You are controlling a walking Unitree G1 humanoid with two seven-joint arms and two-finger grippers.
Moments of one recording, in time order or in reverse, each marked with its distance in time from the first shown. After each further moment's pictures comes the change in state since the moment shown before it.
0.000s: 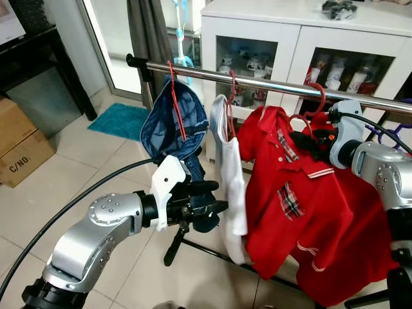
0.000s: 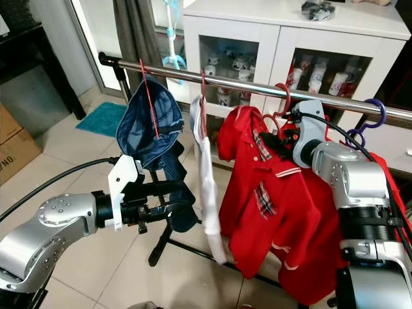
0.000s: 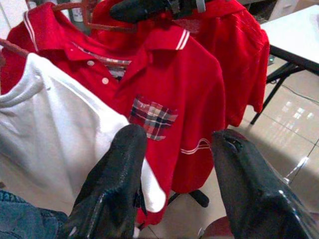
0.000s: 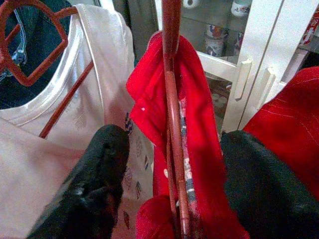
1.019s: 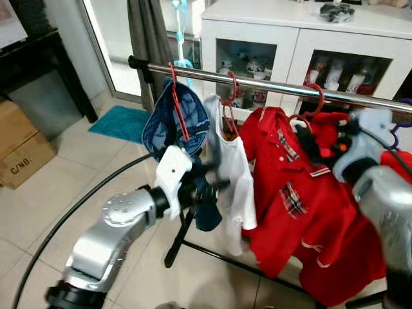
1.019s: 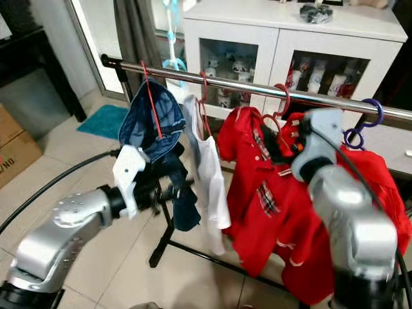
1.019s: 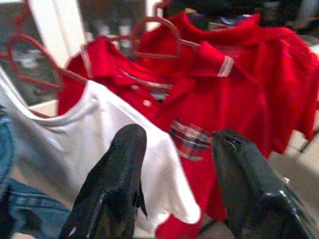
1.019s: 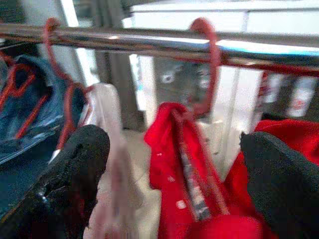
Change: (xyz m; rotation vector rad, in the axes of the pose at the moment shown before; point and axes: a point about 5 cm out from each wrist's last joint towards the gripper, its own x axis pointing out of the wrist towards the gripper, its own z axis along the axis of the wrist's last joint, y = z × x) left arm 0.015 0.004 0.004 0.024 -0.079 0.161; right arm -0.049 0.044 -0.003 -0.012 -0.271 -0.106
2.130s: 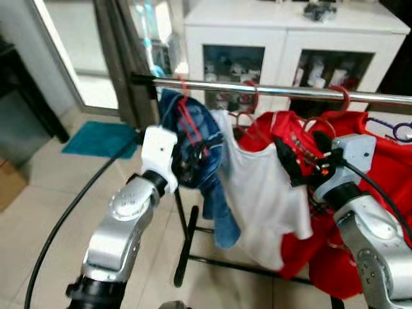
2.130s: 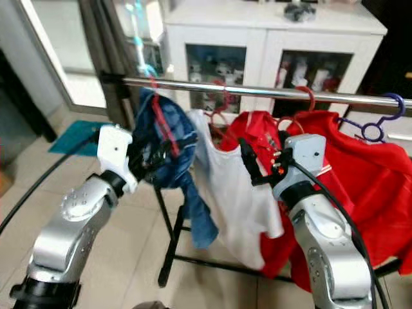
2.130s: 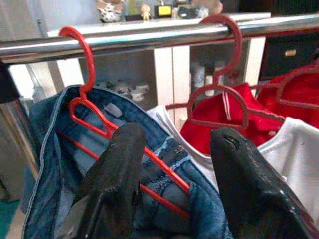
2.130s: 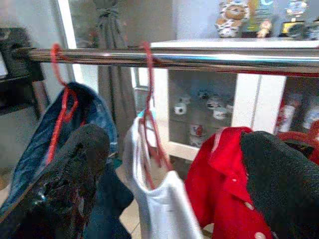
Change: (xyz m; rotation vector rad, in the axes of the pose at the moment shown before) left arm 0.008 0.029 0.016 0.032 -0.160 0.521; right arm -0.023 0.039 -0.027 -0.010 -0.198 0.087
